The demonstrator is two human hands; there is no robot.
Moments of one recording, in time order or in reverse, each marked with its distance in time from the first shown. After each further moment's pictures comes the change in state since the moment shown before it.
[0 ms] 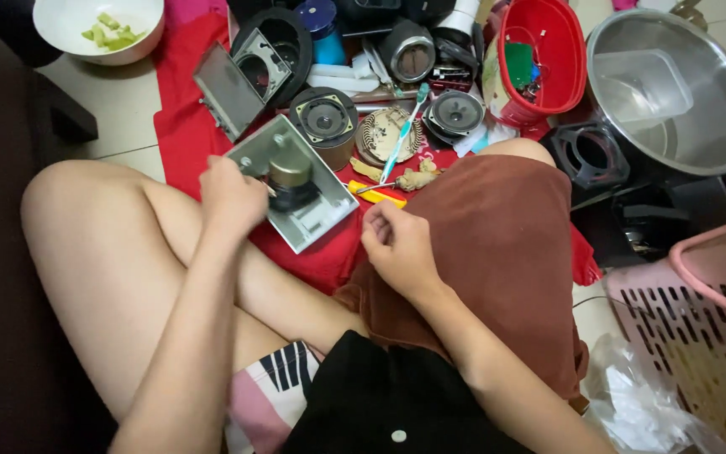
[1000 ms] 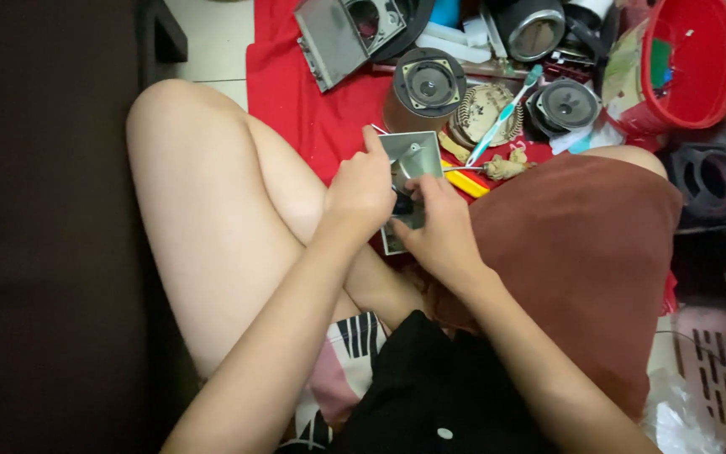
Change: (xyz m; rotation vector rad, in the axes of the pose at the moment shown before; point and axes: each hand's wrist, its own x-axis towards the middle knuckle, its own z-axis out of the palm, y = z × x) left_hand -0.047 0.027 0.004 0.200 -0.347 0.113; right_hand 0.006 -0.035 0.038 -0.302 -0.222 -0.248
